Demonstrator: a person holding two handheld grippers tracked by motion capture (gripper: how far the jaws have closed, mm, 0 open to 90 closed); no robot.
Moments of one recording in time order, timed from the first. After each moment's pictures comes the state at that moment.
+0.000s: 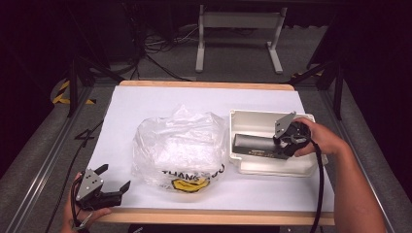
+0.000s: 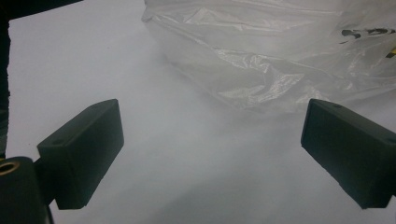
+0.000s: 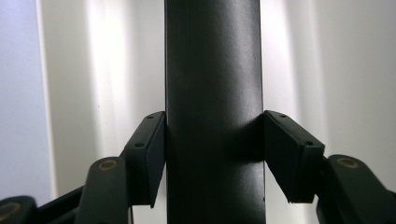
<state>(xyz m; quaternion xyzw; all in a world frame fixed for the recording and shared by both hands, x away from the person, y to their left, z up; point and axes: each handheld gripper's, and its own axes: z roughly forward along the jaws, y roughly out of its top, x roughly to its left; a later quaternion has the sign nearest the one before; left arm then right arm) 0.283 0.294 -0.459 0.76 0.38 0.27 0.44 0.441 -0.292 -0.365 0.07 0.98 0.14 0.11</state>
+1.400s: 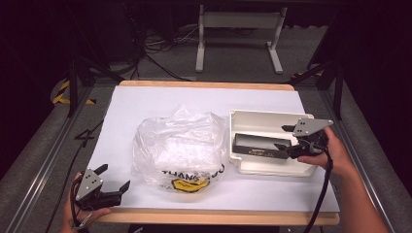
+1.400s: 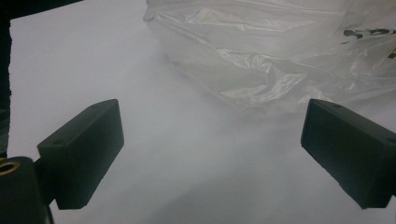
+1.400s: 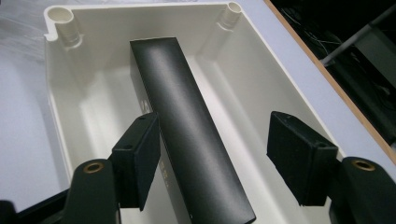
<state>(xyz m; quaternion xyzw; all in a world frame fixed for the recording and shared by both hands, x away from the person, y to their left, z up) 0.283 0.295 -0.459 0.76 0.39 0.27 0.44 0.382 -0.309 -0.336 0.19 0.89 0.32 0.26</state>
